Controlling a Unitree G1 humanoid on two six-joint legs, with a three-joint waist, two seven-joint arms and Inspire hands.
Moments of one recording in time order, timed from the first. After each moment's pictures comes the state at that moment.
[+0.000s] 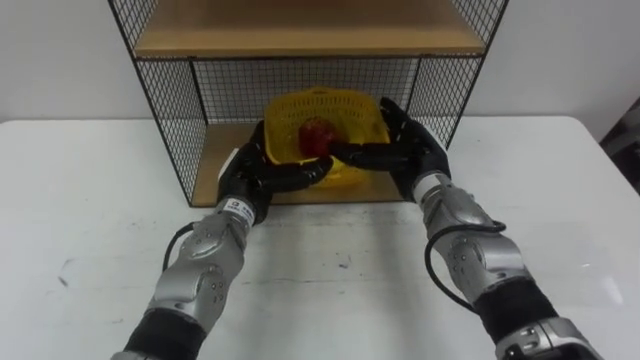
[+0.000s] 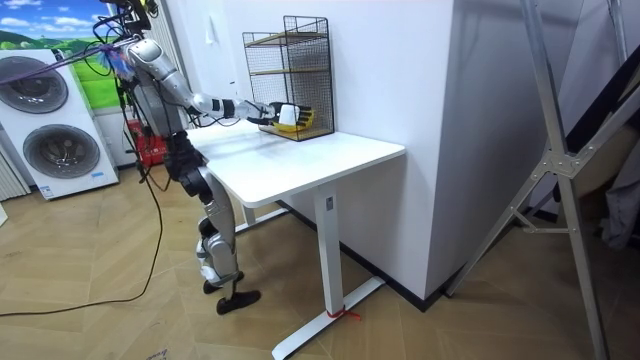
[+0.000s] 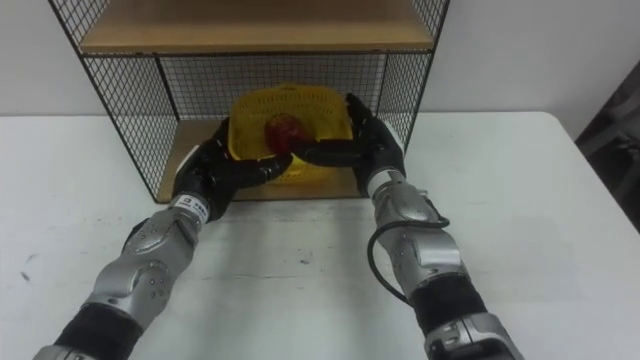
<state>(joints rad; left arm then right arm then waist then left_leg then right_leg) -0.36 0.08 -0.18 0.57 -0.52 0.05 0.04 -0.46 -0.15 0.18 0.63 0.53 0.07 -0.04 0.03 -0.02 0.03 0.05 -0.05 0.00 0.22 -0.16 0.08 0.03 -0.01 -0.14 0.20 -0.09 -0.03</state>
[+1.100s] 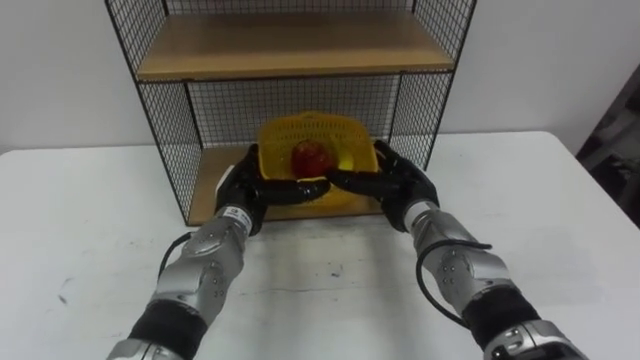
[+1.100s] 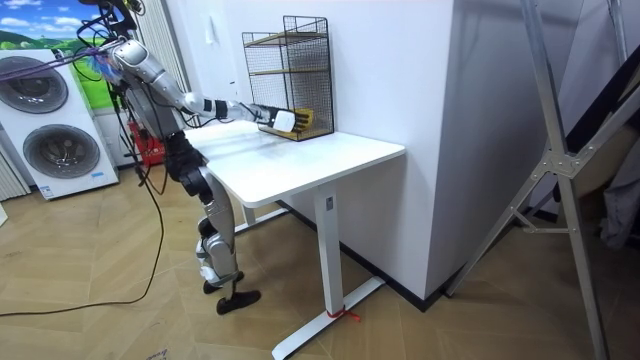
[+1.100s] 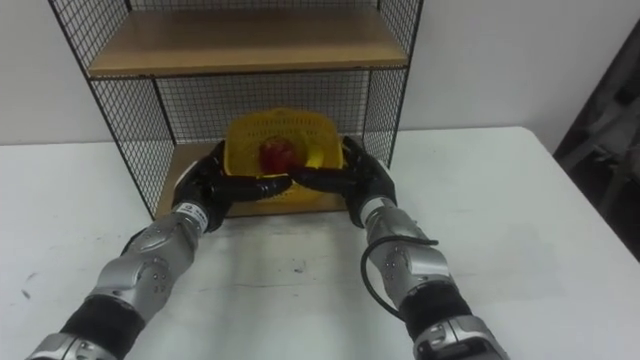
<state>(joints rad) -0.40 0.10 -0.14 0.66 -0.50 0.13 0.11 -0.47 -0.12 0.17 0.79 0.56 0.09 -0.04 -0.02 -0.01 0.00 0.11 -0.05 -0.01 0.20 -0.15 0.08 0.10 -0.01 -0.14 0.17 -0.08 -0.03</state>
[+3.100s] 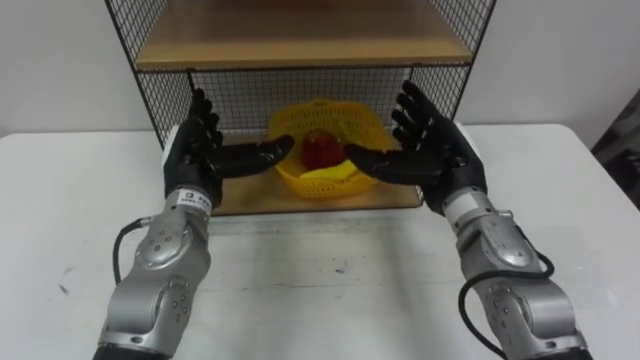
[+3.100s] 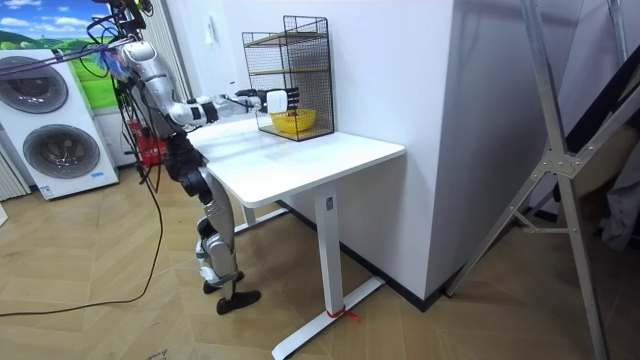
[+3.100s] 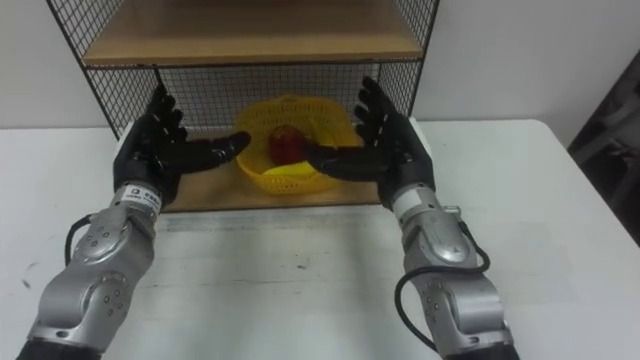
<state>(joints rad) -0.13 0.14 -0.10 0.05 -0.42 0.12 0.20 -0.09 -0.22 0.12 0.05 0.44 0.08 0.00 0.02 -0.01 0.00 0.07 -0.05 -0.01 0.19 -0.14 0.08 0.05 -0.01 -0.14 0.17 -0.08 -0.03</state>
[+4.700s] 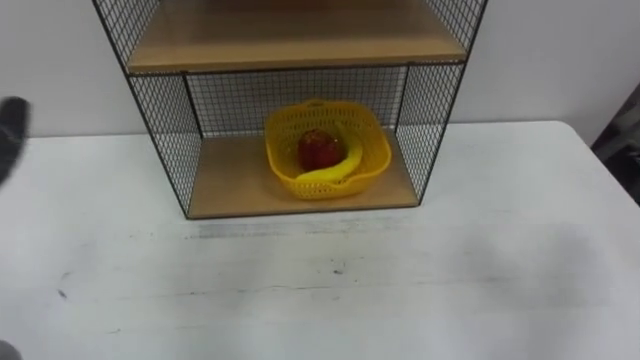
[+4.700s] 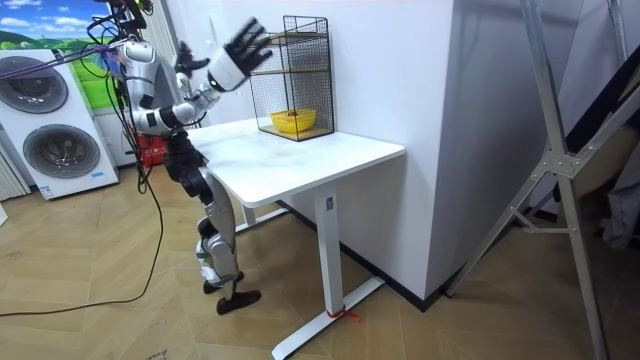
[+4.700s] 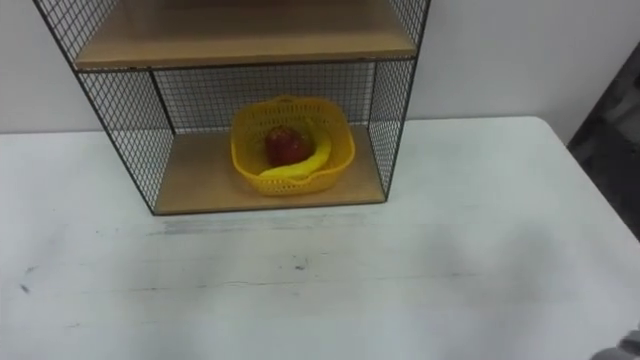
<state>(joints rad) 0.36 0.18 0.57 -0.52 -0.07 -0.40 0.60 0.38 -0.23 -0.57 -0.40 0.22 -0.36 -0.61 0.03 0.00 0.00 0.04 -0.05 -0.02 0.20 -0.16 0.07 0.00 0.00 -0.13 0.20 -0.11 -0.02</state>
